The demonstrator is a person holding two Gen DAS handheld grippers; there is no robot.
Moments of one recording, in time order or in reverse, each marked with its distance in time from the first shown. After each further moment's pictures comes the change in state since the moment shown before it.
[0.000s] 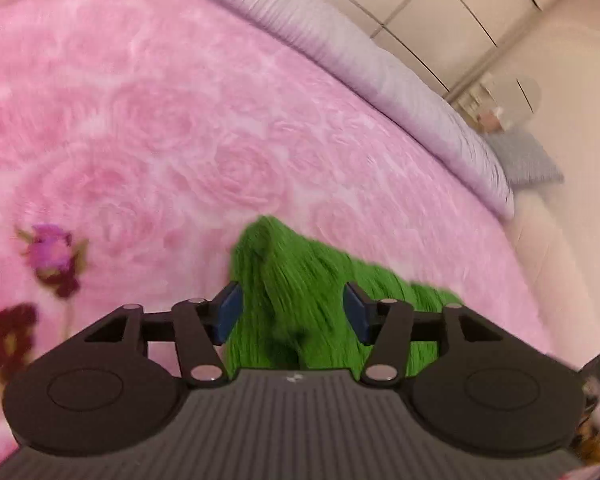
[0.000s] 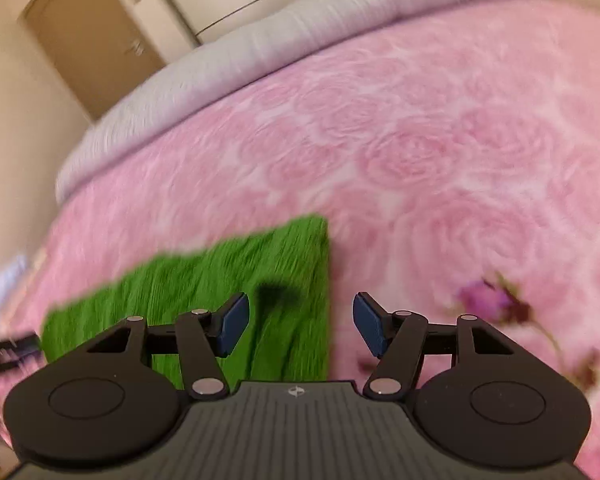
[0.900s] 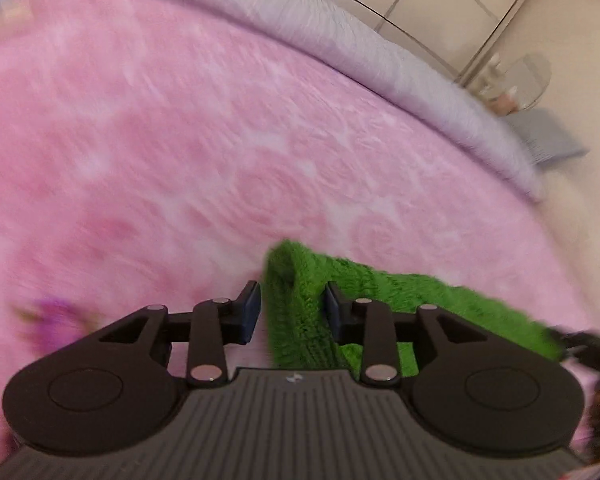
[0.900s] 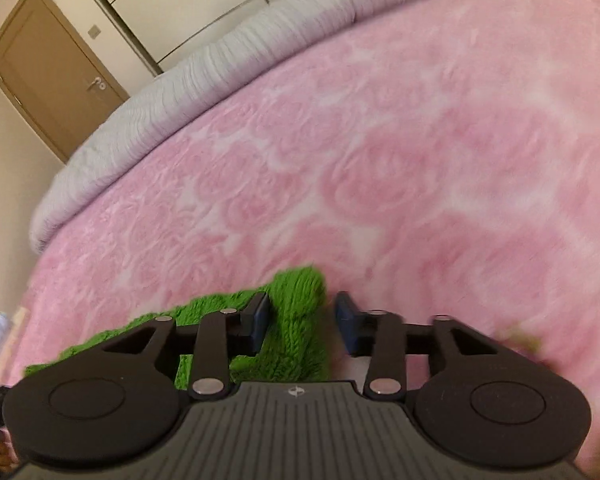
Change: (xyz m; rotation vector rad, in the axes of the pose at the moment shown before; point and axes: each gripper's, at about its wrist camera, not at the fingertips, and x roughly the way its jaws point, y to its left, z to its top) left arm -0.003 -0.013 -0.005 0.207 -0.074 0.172; right arm 0.015 -0.009 0.012 0.022 -0.084 -0.118
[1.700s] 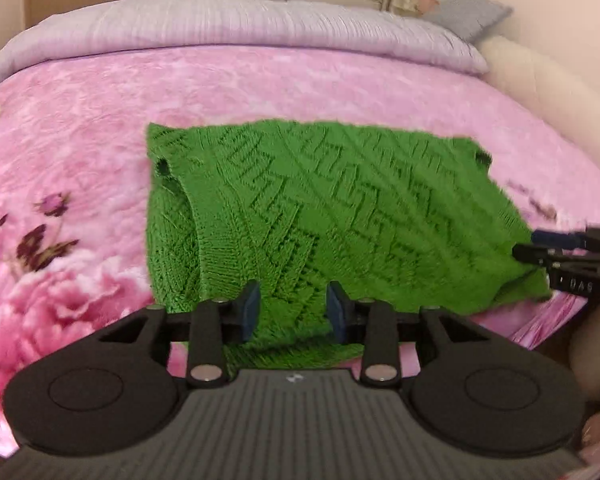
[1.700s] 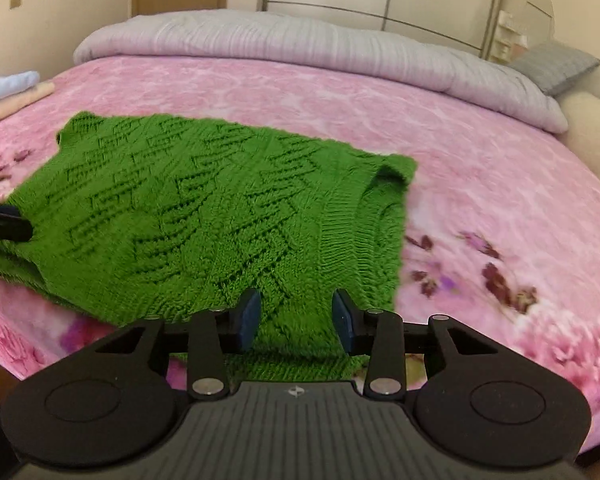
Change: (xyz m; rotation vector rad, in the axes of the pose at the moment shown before) left arm -0.109 -0.113 -0.141 0.338 0.048 -0.004; right arm -0.128 0.109 -0.178 -0.582 -0.007 -0.148
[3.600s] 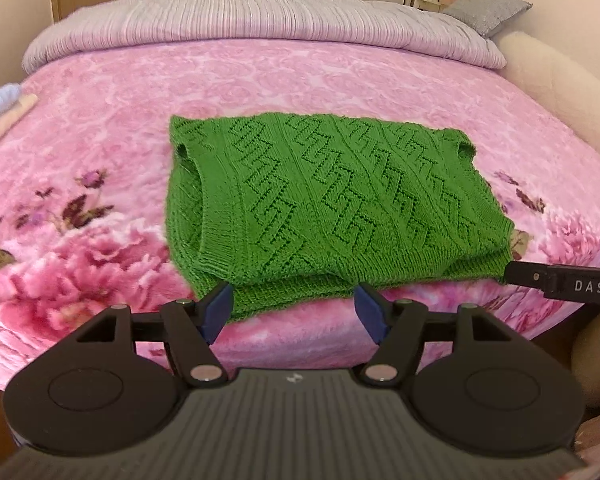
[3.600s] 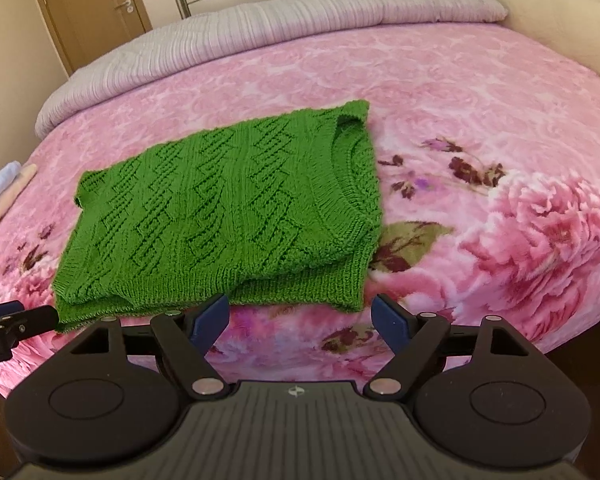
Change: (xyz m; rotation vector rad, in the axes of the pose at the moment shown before) left arm -0.051 -0.038 -0.008 -0.033 0.054 0.077; right arm -0.061 -0.003 -0.008 0.353 0.122 0.039
